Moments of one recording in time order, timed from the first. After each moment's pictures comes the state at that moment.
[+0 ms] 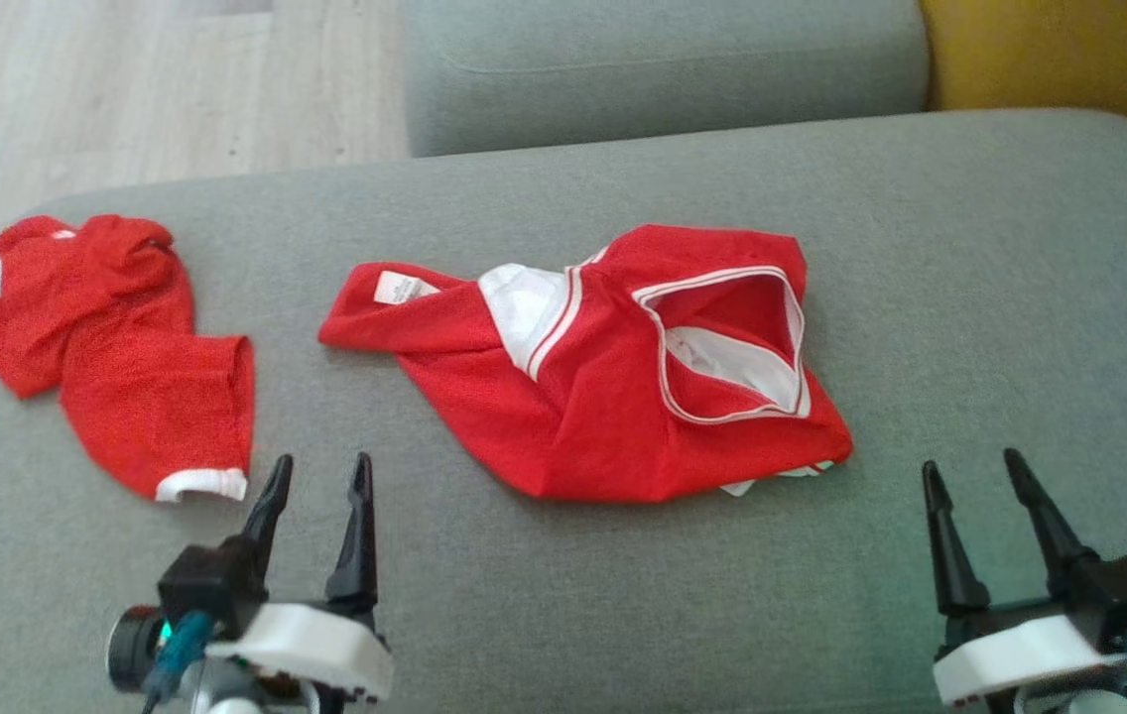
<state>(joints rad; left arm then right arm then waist) 0.03 0.26 -0.46 0.05 -0.42 0.27 -0.25 0.10 -0.11 0.01 0.18 0.04 0.13 -0.25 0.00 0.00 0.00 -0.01</state>
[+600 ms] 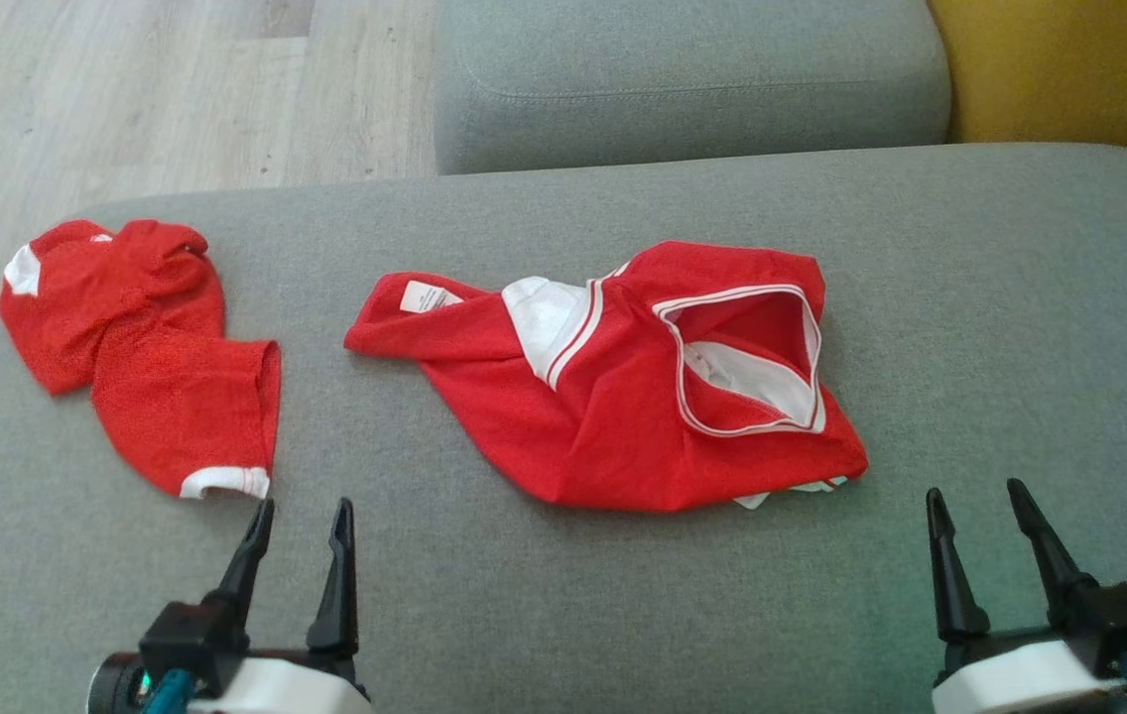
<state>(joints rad) 0.16 0.11 -0.22 0.06 -0.19 0.06 -0.25 0.14 -0.08 -0.03 0.19 0.02 0.13 -0.25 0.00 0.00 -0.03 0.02</state>
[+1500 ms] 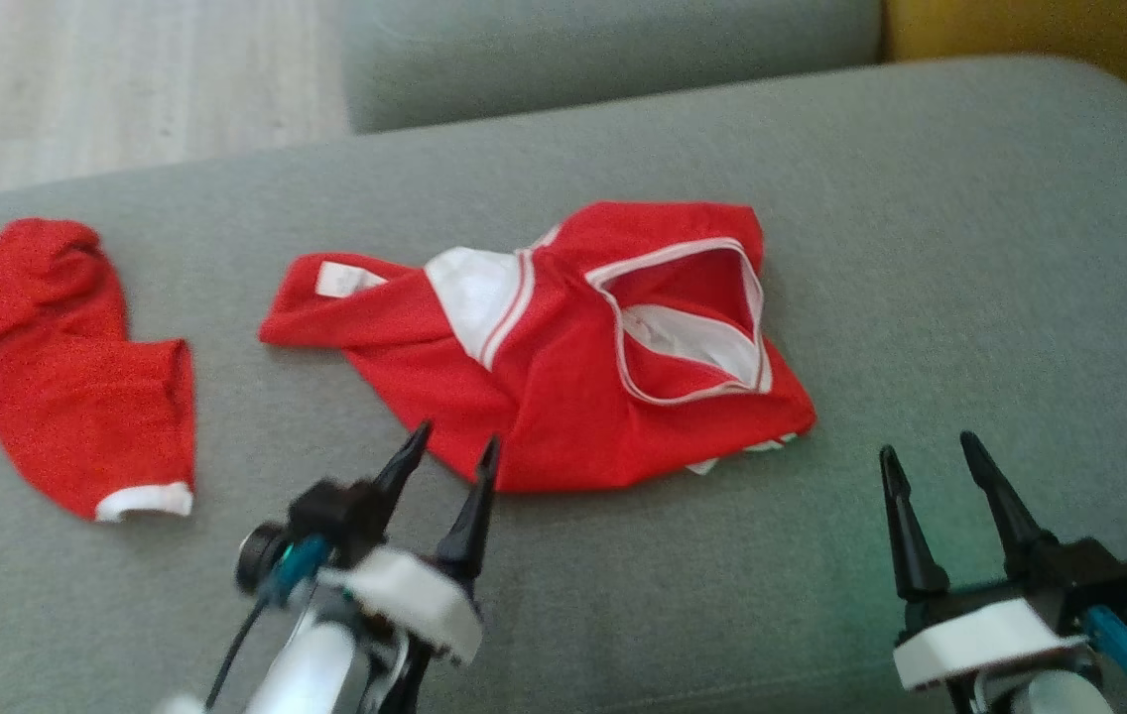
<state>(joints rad) -0.10 0.05 -0.39 0.32 -0.23 -0.06 -0.25 0.07 -0.08 0.04 0.19 0.03 0.13 -0.25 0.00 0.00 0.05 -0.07</state>
